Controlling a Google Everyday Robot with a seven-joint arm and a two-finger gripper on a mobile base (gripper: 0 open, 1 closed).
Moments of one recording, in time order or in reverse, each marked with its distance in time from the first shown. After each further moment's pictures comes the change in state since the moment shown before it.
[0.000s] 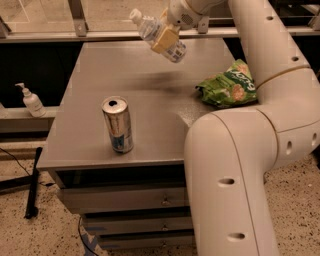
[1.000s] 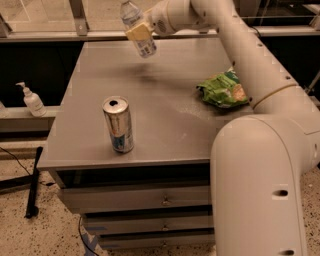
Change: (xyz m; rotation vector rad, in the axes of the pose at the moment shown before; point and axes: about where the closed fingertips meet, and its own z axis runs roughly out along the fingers) arm -0.051 -0.055 0.050 0.225 -0.386 0.296
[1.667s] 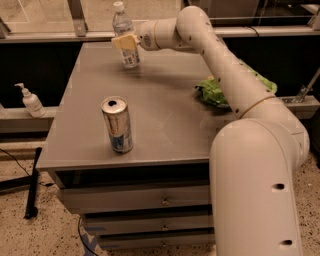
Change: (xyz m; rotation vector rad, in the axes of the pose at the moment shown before) arm 0.015 0.010 0.059 -0.008 -0.141 0.231
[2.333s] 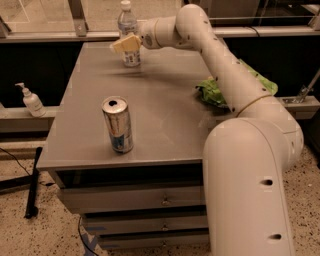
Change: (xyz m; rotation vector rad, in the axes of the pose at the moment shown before) arm 0.004 -0.019 0.002 0.049 0.033 -0.089
